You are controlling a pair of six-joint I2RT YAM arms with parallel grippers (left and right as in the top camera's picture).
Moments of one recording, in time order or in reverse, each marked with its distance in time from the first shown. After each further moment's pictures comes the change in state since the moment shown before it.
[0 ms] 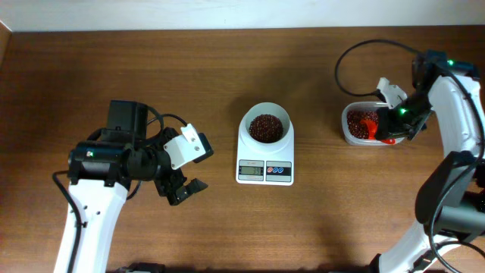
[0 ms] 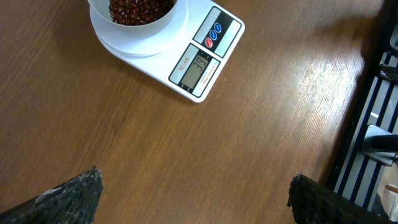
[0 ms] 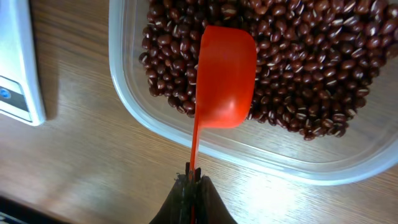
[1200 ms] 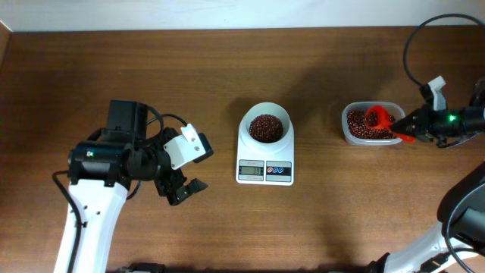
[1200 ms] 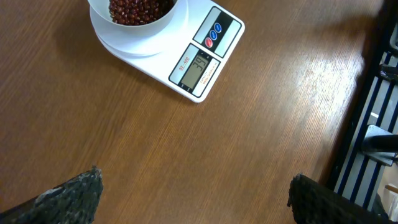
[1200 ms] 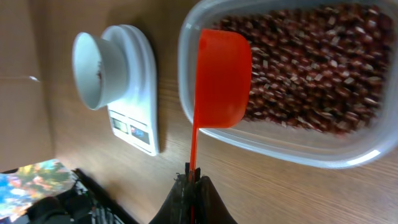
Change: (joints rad) left arm 0.000 0.000 0.000 0.000 0.000 0.000; right arm -0.286 0.001 -0.009 -0.067 -0.520 -0.048
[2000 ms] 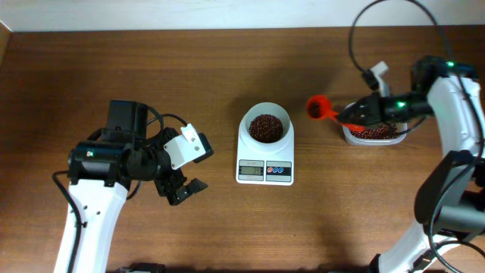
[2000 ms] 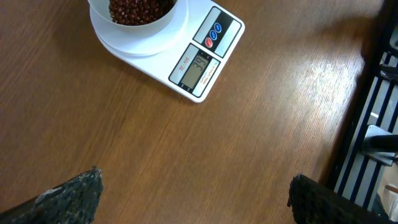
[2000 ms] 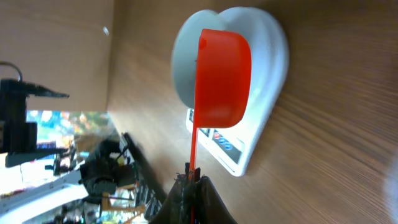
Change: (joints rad) left arm 0.000 0.000 0.000 0.000 0.000 0.000; right arm 0.324 0.000 0.000 -0.003 -0.235 -0.001
